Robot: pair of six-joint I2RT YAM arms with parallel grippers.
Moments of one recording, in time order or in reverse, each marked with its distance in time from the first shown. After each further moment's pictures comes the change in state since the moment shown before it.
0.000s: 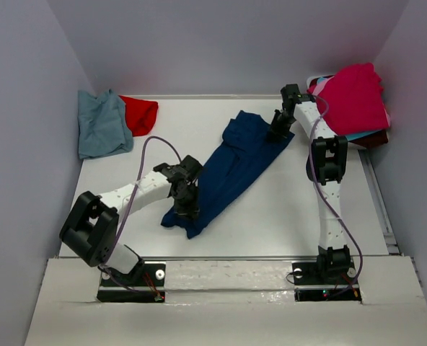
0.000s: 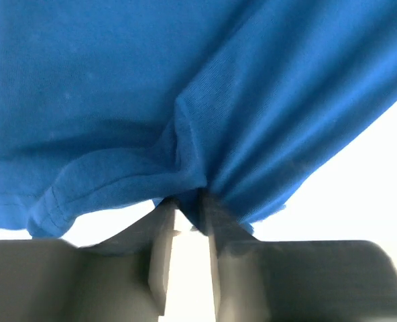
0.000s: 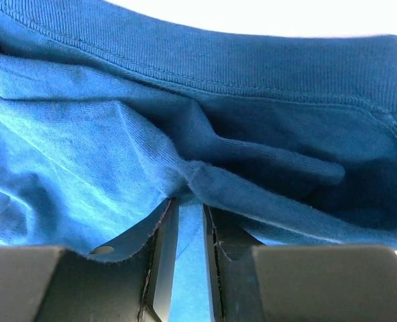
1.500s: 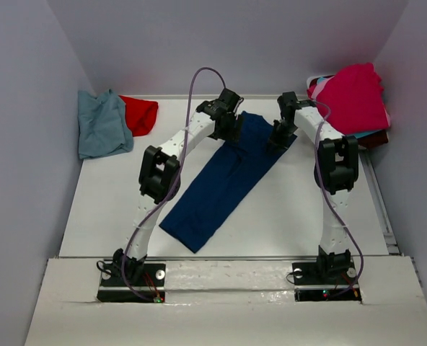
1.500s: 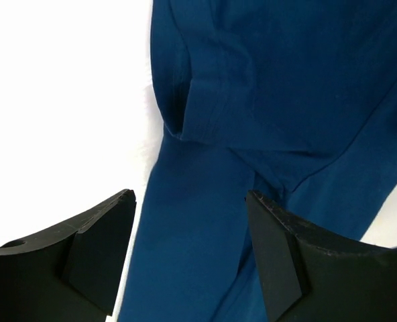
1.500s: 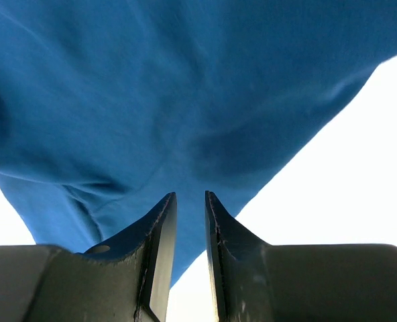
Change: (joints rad) left arm 0.045 0.889 1.329 -0.077 -0.208 0.354; right arm 0.052 -0.296 -0.414 0.052 0.006 0.009
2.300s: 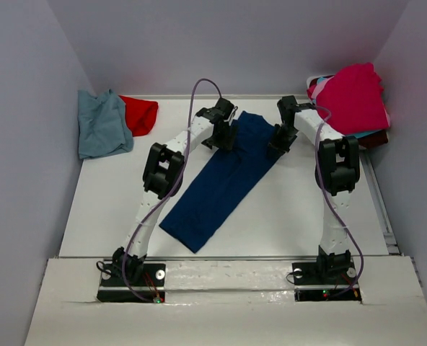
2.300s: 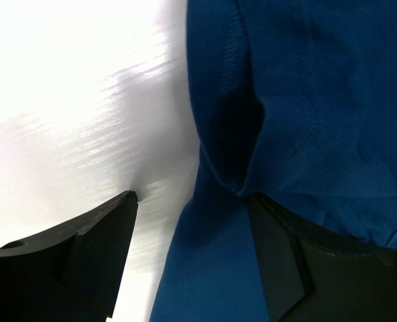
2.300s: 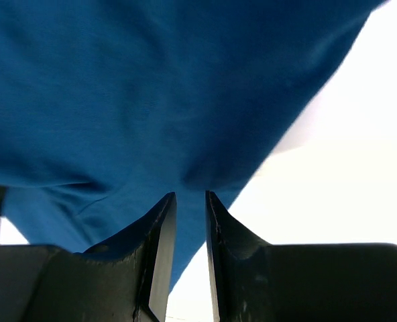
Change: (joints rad) left arm 0.051 0.131 -0.005 0.028 0.044 0.053; right arm 0.014 -0.037 -0.116 0.017 0.018 0.065
